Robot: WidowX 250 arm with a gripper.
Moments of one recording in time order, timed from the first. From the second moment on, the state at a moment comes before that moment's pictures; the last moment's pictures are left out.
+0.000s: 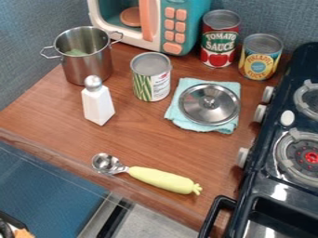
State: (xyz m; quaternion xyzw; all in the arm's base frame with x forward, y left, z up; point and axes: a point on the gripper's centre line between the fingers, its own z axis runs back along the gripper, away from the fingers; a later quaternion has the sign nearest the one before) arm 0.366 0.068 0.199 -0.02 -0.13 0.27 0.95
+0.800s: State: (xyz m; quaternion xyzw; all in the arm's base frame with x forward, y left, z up) arm 0.362 0.033 0.142 -0.02 -0.06 0.13 0.99
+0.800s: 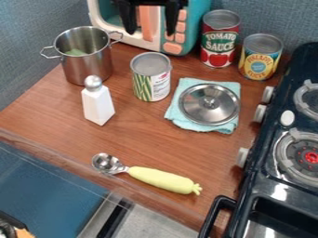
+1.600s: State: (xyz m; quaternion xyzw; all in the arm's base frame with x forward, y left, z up) arm 0.381 -0.011 0.079 0.00 -0.05 0.11 0.99
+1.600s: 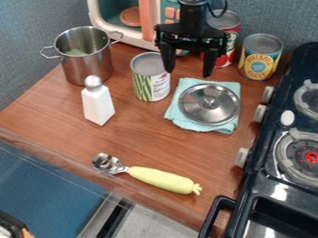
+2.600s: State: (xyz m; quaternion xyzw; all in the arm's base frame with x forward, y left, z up) arm 0.402 -0.051 0.060 0.00 -0.06 0.11 0.99
